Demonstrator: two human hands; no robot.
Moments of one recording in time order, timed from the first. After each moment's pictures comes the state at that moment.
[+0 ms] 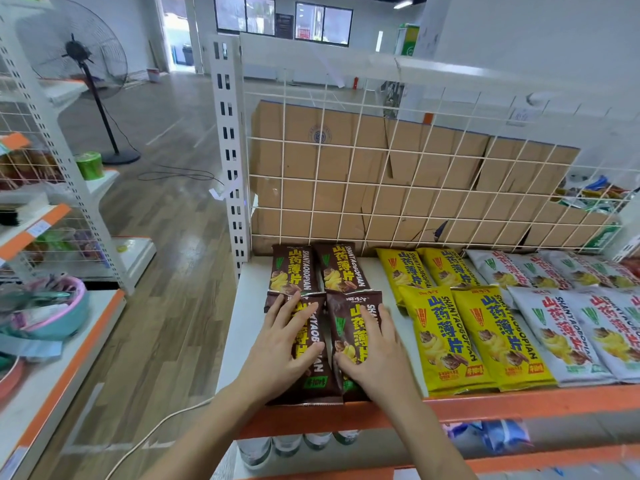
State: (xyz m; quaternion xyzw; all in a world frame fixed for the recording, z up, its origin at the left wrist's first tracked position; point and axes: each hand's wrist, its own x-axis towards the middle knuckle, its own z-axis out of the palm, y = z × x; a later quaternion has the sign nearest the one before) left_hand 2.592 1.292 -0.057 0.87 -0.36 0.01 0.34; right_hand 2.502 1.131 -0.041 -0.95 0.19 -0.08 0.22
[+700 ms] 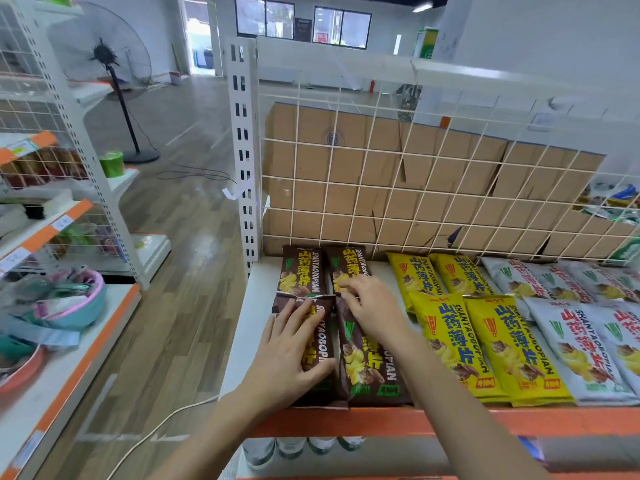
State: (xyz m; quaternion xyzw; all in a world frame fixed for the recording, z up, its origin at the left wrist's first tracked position) left_hand 2.579 1.295 -0.046 0.90 -0.35 0.00 0.24; right_hand 2.582 1.105 -0.009 -0.97 0.06 -0.09 0.21
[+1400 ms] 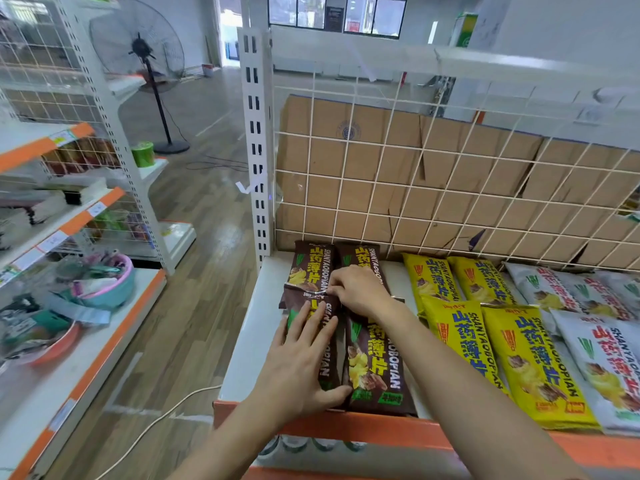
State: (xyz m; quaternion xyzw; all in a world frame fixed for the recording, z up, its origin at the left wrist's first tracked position) left_hand 2.562 1.280 -0.044 0.93 -0.35 0.04 0.07; right_hand 2.637 1.109 -0.008 -0.99 -0.03 -0.01 0.13
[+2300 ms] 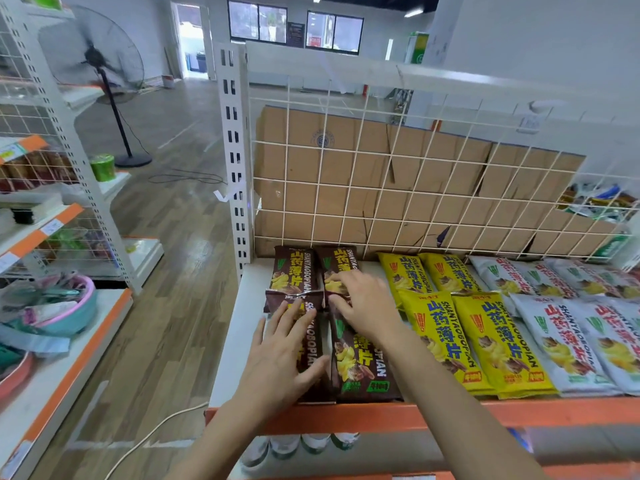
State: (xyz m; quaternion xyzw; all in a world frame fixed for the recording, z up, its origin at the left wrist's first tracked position) left_hand 2.565 1.292 -0.041 0.92 -0.33 0.04 0.22; right_hand 2.574 1.104 -0.003 -0.99 0.03 -0.13 0.10
